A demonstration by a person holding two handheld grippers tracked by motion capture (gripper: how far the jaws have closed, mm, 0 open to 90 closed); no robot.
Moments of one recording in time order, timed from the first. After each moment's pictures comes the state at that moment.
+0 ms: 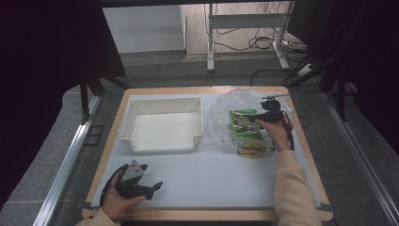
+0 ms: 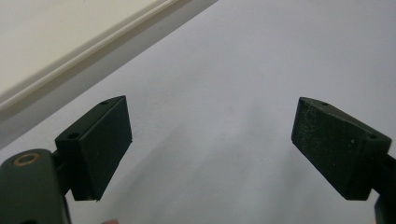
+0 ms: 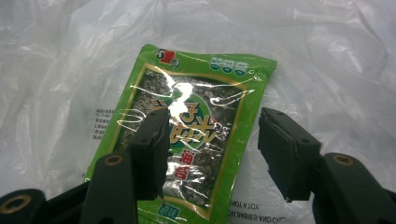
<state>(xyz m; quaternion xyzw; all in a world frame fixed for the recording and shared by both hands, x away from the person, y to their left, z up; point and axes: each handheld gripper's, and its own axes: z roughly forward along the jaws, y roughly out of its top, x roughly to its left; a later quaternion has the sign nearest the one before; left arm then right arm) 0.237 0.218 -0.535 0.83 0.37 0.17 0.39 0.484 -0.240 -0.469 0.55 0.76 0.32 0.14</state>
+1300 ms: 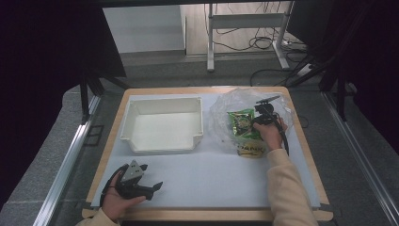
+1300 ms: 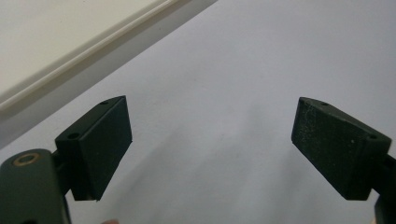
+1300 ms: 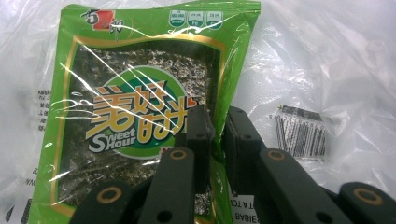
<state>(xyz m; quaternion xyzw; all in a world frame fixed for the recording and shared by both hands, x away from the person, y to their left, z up) 0.236 0.218 -0.535 0.83 0.37 0.17 0.39 0.497 -0.227 -0.495 0.59 0.76 0.23 0.14</state>
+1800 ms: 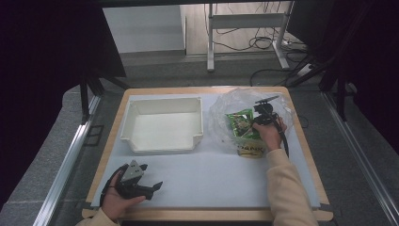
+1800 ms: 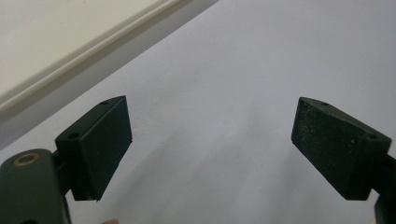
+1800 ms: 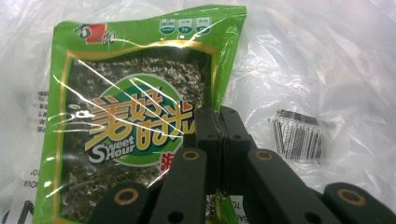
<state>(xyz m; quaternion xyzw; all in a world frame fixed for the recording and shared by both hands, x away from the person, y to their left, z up) 0.236 0.219 -0.534 0.82 0.37 0.17 0.39 0.495 -0.224 -0.493 0.58 0.76 0.24 0.15</state>
